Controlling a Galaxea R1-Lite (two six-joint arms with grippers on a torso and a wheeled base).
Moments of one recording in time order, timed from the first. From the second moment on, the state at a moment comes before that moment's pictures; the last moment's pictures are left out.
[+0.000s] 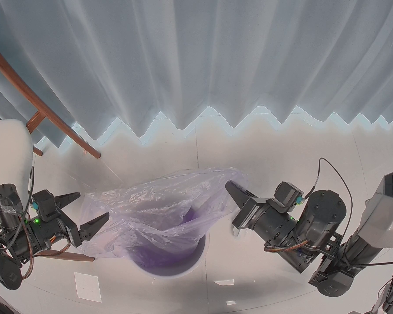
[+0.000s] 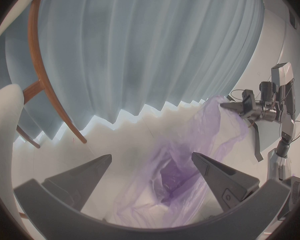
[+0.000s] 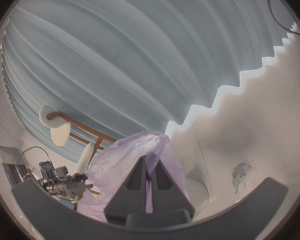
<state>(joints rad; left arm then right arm) -0.06 1.58 -0.13 -1.22 -0.43 0.14 0.83 2.02 -0.50 -1.55 -0.22 0.56</state>
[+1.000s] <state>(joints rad) 0.01 1.80 -0.09 -1.24 -0.52 0.15 0.80 1.97 -0.50 -1.55 -0.22 0.56</state>
